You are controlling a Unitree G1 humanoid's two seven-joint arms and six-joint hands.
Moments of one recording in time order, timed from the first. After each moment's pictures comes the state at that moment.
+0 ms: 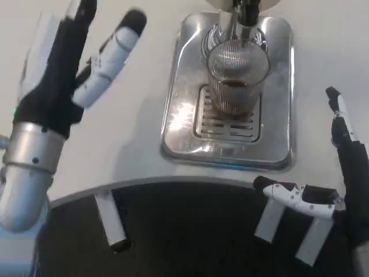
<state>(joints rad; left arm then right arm) -0.38 0.34 0.10 -0.17 0.28 -0.10 -0.07 0.16 0.05 0.12 -0.71 -0.68 0.34 0.06</state>
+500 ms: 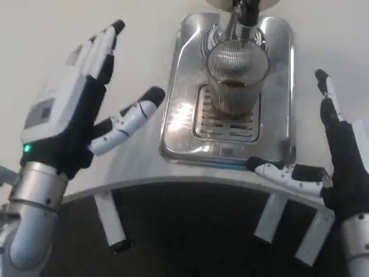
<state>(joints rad) -0.22 0.40 0.03 -0.20 0.57 -0.10 -0.02 0.01 0.03 0.10 -0.59 -0.65 0.34 0.04</state>
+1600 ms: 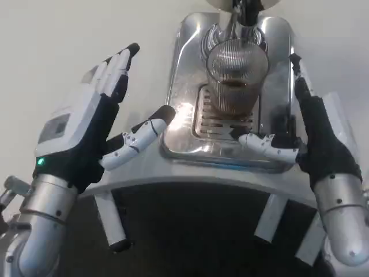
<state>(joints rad) -0.19 0.40 -0.01 -0.19 0.57 -0.10 -0.02 -0.26 -0.04 0.08 -0.30 -0.53 0.34 -0.02</state>
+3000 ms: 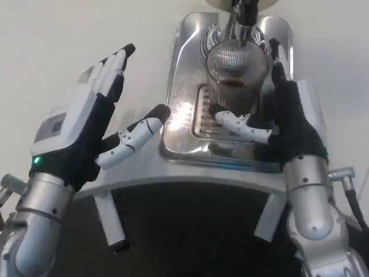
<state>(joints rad) -0.20 0.41 -0.01 -0.17 0.55 -0.09 -0.02 -0.42 0.00 0.14 -0.06 -0.44 0.26 -0.18</state>
